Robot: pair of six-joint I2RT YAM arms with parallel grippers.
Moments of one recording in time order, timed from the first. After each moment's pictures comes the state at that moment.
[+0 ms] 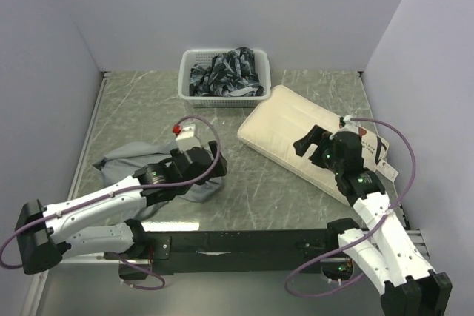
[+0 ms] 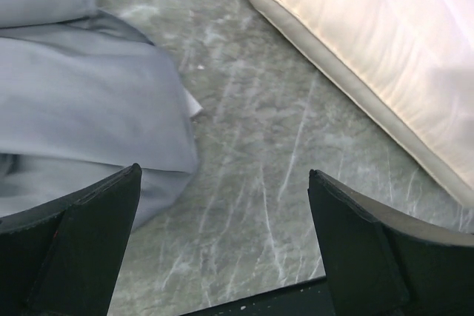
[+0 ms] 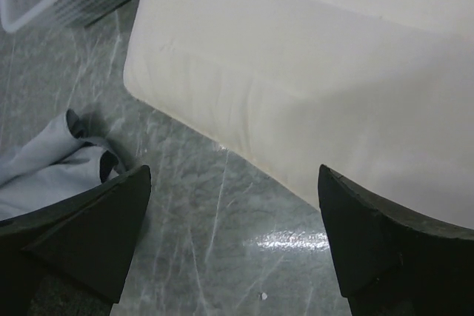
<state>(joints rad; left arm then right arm) -1.04 1.07 0.83 -0.46 -0.54 -0.96 0.18 0.73 0.63 -0.42 -0.02 0.64</state>
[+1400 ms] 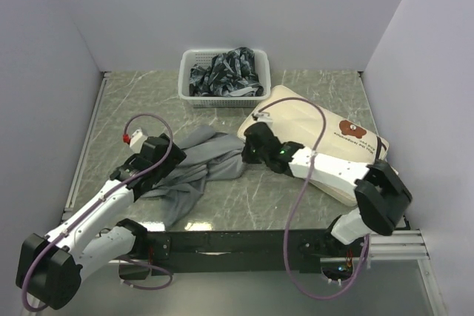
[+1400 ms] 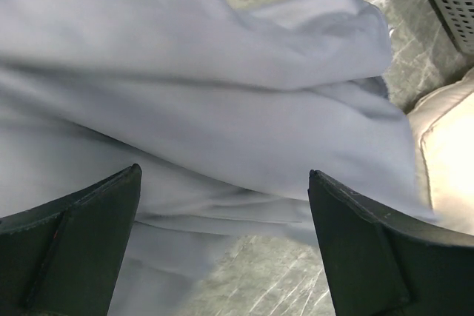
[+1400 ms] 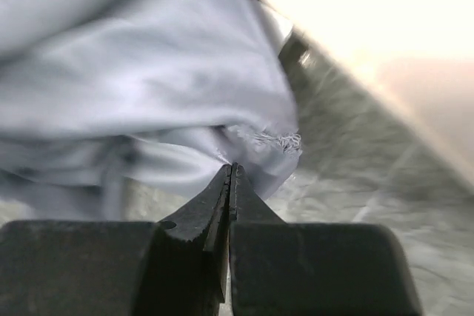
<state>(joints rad) -0.45 0.93 0.58 -0.44 -0.33 -1.08 0.83 1.52 0.92 -0.18 0.23 0.71</state>
